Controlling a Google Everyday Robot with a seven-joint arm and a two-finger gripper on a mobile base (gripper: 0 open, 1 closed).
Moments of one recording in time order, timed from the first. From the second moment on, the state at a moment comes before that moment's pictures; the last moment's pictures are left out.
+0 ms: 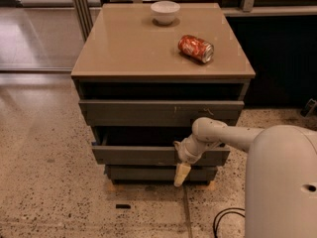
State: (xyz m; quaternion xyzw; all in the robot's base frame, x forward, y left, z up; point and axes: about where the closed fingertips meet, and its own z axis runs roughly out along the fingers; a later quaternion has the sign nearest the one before) arm 0.602 -0.079 0.411 -0.68 0.69 0.16 0.17
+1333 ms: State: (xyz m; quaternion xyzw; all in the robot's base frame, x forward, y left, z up) arm 0.581 -0.075 0.440 -0.69 0.68 0.20 0.13
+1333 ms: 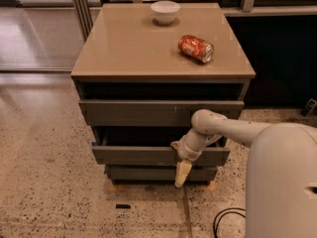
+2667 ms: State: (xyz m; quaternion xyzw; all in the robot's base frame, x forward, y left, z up) arm 0.525 -0.082 0.436 -0.69 0.68 0.23 0.11
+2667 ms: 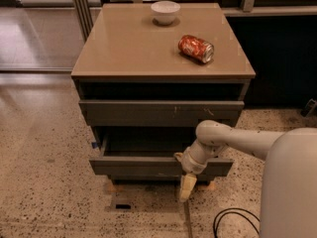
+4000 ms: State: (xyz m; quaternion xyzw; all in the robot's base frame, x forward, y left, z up) arm 0.434 -0.115 0.452 -0.70 0.67 0.23 0.08
